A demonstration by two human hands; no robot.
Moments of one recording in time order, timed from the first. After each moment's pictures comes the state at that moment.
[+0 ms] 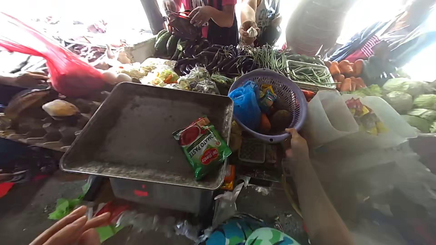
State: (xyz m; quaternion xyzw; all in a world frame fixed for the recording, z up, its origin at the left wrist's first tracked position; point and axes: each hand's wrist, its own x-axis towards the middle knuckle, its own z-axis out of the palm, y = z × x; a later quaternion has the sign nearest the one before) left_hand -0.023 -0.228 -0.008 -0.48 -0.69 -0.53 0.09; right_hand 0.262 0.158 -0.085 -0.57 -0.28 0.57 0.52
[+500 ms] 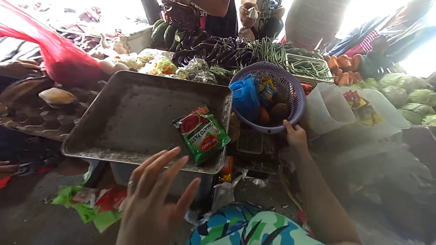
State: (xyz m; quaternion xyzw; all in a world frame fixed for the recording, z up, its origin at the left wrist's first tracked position) left_hand 0.021 -0.154 0.013 -0.60 -0.70 -0.36 0.08; right_hand 0.282 0.152 -0.083 -0.65 -0.51 0.41 0.38
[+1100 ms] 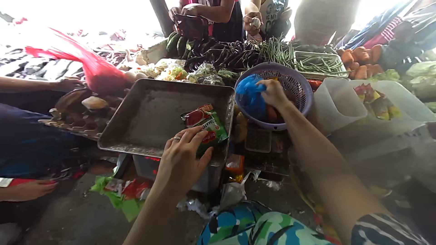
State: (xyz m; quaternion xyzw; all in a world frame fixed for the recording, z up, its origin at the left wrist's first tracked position) left_hand 0.014 -0.097 0.015 -0.62 -0.76 -0.19 0.04; right_hand 0.176 0.239 -0.021 -0.35 -0.88 0.23 0.22
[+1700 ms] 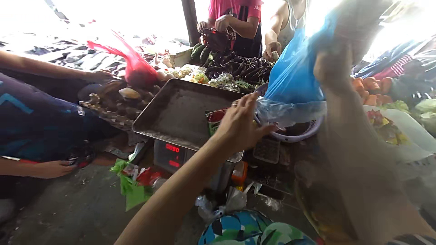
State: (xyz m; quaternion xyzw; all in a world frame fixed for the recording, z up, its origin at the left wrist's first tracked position) left_hand 0.048 -0.017 0.079 -0.62 -0.71 -0.32 -0.10; right_hand 0.186 0.183 0.153 -0.33 -0.80 0.21 0.46
